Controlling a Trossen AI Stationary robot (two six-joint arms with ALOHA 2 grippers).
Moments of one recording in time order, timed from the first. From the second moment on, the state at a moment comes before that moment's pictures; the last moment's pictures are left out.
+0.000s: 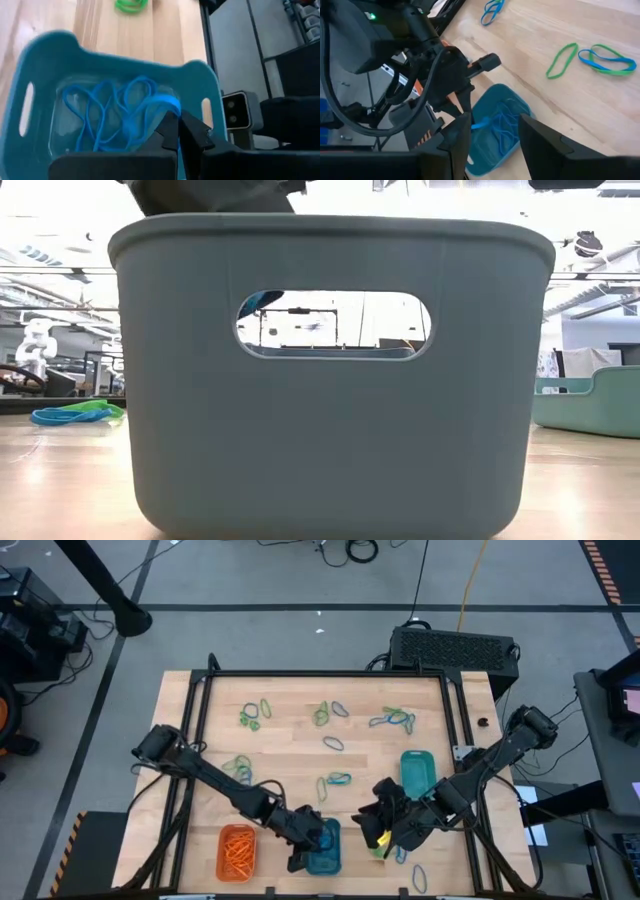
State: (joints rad) left arm -0.47 1.87 1.16 0.01 0.09 -0.62; right arm 0.64 1.51 1.23 -0.52 0.55 1.40
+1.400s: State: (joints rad) left arm -0.35 1.86 1.31 -0.35 0.15 -0.72; right arm -0.35 1.41 1.02 -0.82 0.15 0.52
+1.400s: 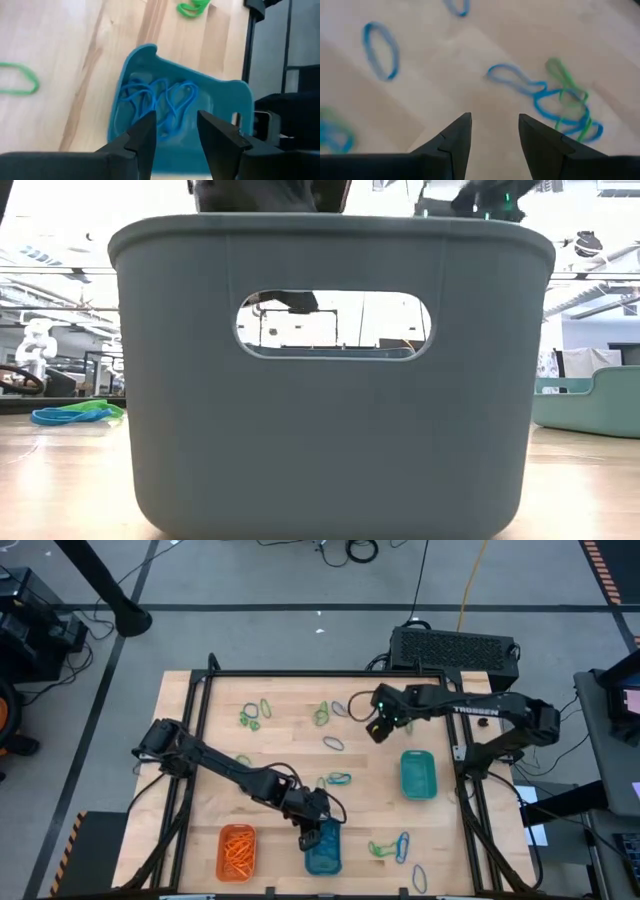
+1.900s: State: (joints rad) left arm -0.35 1.58 1.35 -0.51 -0.08 -0.80; right arm -0.57 1.62 0.92 -0.57 0.05 0.33
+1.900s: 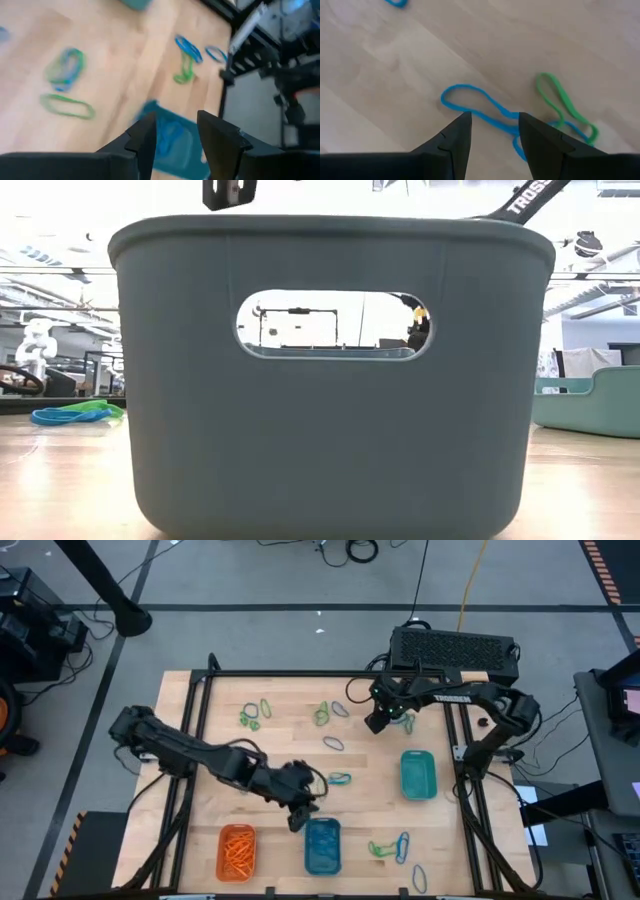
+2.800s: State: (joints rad) left arm -0.35 1.48 1.35 -0.73 -0.21 -0.69; right arm -0.57 1.75 0.93 -0.52 0.03 0.33
